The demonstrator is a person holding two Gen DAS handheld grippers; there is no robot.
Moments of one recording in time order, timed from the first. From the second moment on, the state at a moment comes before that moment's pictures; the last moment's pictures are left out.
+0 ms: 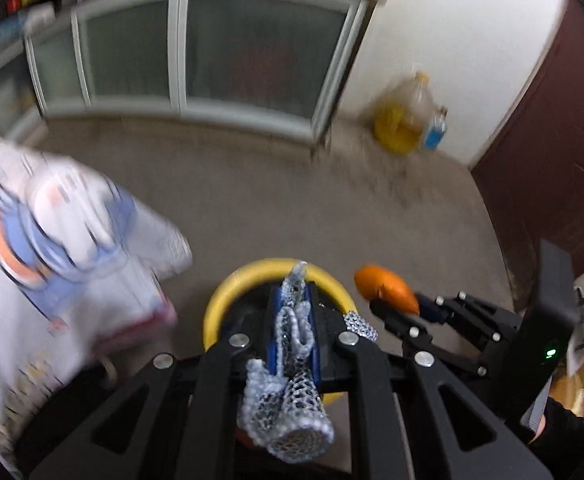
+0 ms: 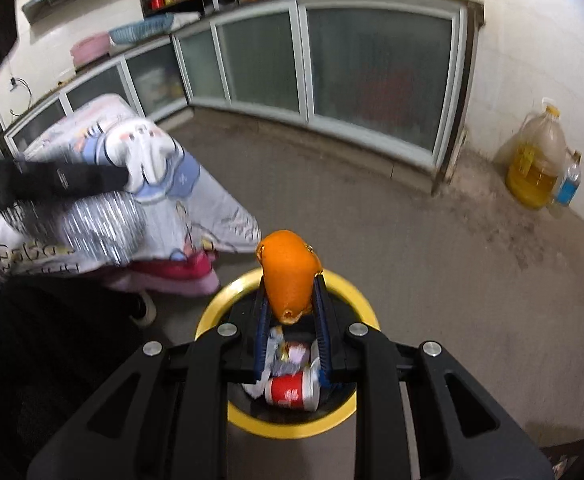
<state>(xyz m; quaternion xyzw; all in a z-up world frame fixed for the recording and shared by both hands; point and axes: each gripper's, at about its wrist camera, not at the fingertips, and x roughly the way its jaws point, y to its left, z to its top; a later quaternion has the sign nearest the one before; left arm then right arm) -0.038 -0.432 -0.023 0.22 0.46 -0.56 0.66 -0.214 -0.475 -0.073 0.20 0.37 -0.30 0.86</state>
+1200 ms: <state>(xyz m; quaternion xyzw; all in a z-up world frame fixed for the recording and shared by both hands) 0.012 -0.284 0.053 0.09 0.25 -0.55 0.79 -0.181 -0.376 0.042 0.12 0.16 -0.55 0.81</state>
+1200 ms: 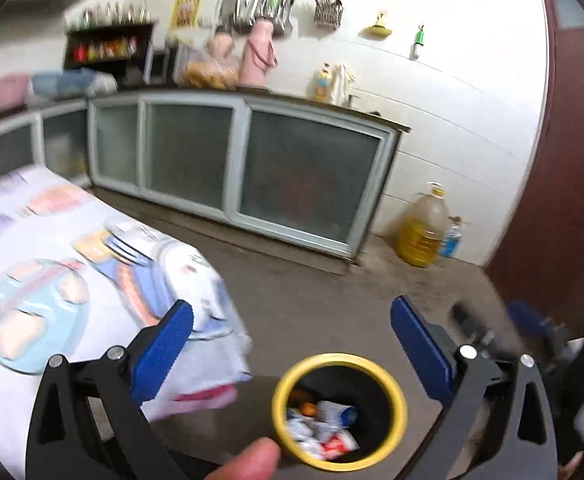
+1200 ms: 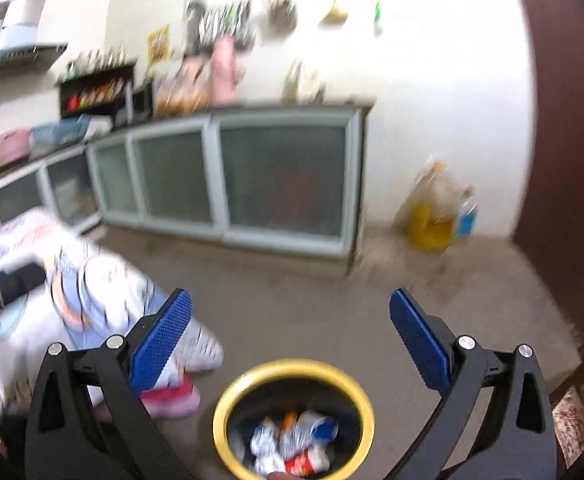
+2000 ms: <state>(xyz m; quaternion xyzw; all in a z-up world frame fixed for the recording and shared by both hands) -0.006 -0.173 0.026 0.04 0.28 -0.40 0.87 -0.200 -0.305 0.031 0.08 0.18 -0.61 0.77</state>
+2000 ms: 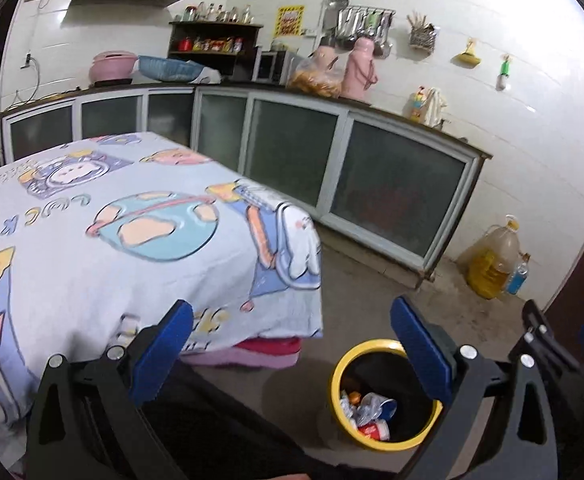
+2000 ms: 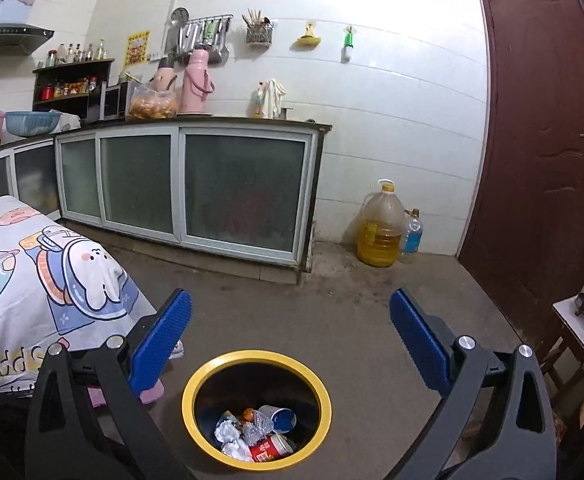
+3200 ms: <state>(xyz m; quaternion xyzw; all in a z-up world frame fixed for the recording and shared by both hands) -0.027 -0.171 0.023 0.06 0.26 -0.42 0.87 -0.203 -0.292 0.027 0.07 0.16 -0.61 0.77</state>
